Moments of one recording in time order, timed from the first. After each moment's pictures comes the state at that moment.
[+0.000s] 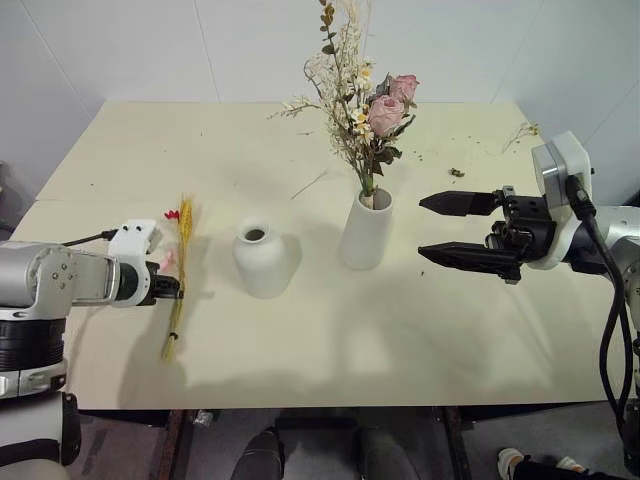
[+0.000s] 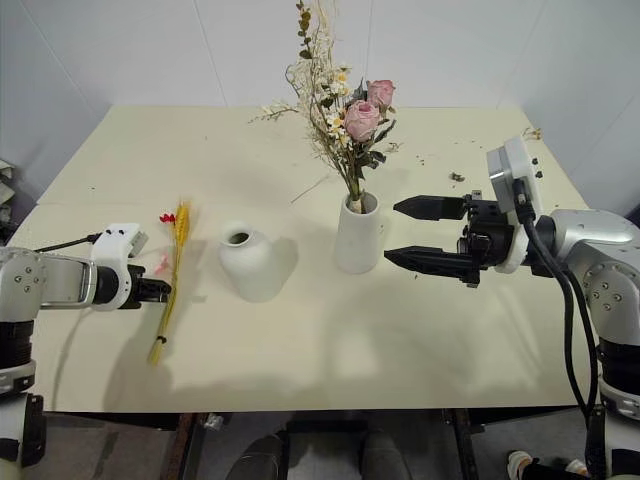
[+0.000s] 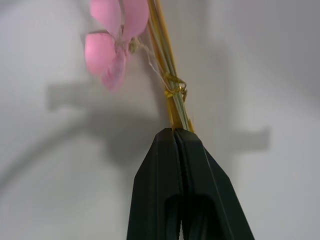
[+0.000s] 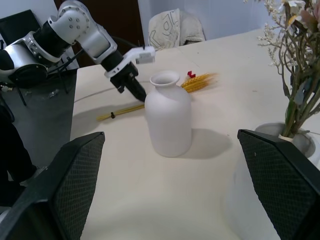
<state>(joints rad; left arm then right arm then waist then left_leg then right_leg) -0.68 0.86 0.20 0.01 -0.69 1.61 -0.10 -0.60 -0.90 -0.18 -0.21 0.88 0.76 1.14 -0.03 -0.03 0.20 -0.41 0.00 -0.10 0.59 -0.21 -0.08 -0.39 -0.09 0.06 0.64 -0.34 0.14</state>
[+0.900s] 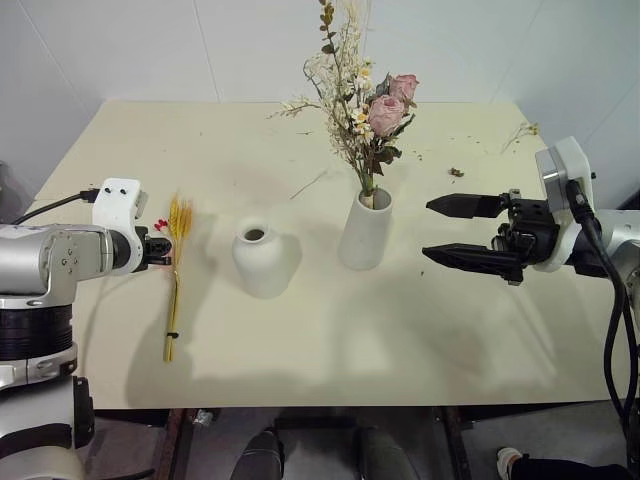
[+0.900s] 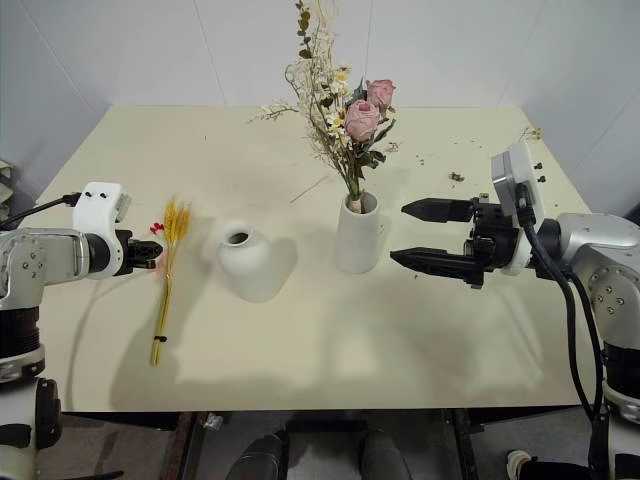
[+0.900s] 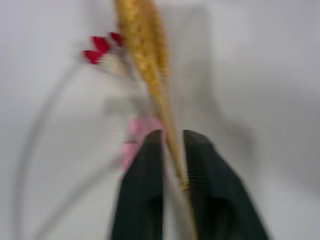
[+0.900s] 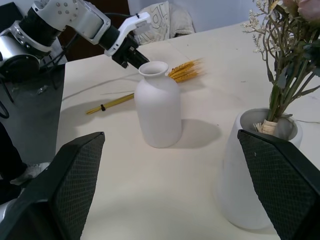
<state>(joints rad) -0.74 0.84 0.20 -0.03 -0.46 1.52 -0.17 -0.58 -0.90 -0.20 -0.21 0.84 0.76 1.14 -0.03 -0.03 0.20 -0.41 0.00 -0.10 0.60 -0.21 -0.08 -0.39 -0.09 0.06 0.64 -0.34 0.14</state>
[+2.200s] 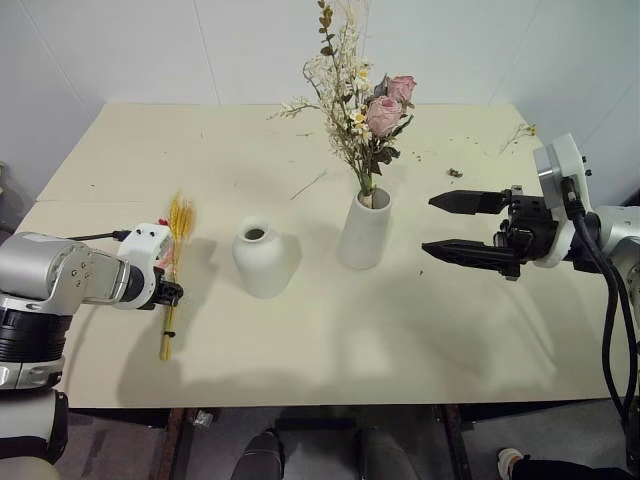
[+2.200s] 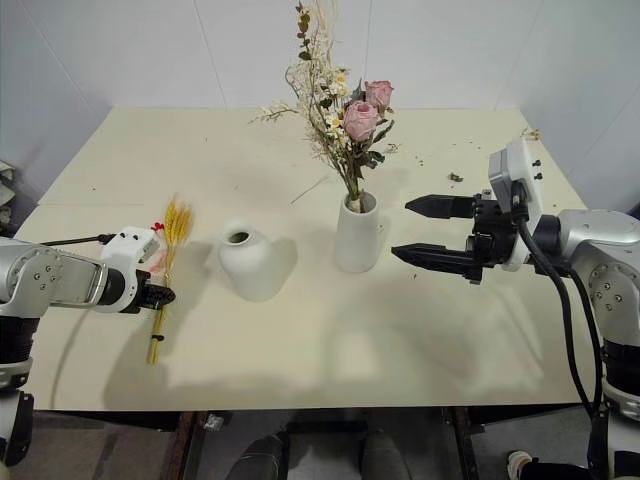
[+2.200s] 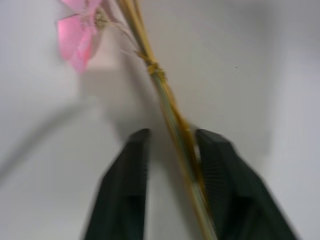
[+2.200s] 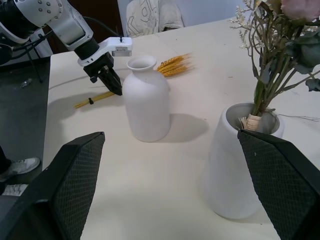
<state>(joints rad) -0.69 0.94 -0.01 0.01 -0.72 1.60 -0.09 -0.60 -0.90 -0.20 -0.21 0.80 0.77 1.12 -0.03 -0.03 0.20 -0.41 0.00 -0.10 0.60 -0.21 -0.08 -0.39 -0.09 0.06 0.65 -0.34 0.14</state>
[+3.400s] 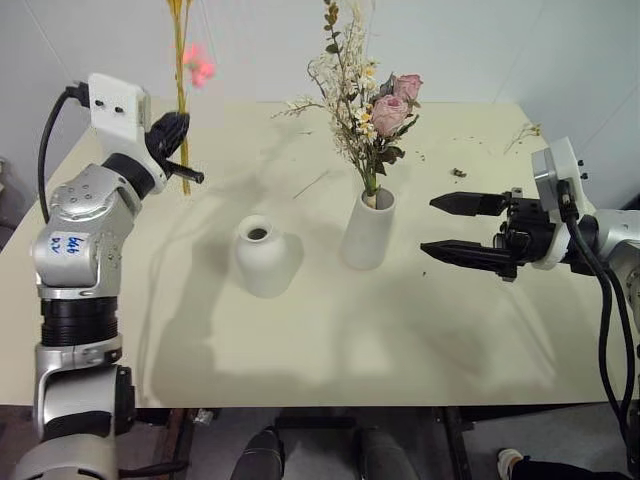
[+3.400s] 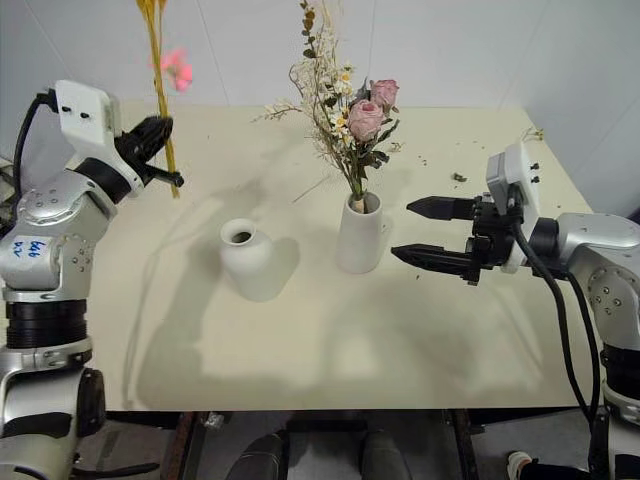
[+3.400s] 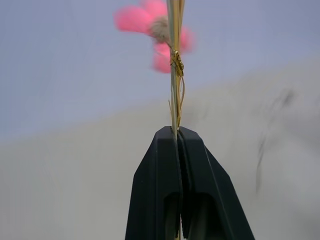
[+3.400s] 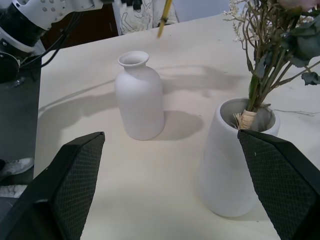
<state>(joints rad) -0.80 0.60 0.22 0.06 -0.37 0.39 -0.30 -0.58 -0.90 -0.20 -0.23 0.80 0.77 1.08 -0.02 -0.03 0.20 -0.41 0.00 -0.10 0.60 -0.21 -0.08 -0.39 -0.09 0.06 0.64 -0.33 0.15</state>
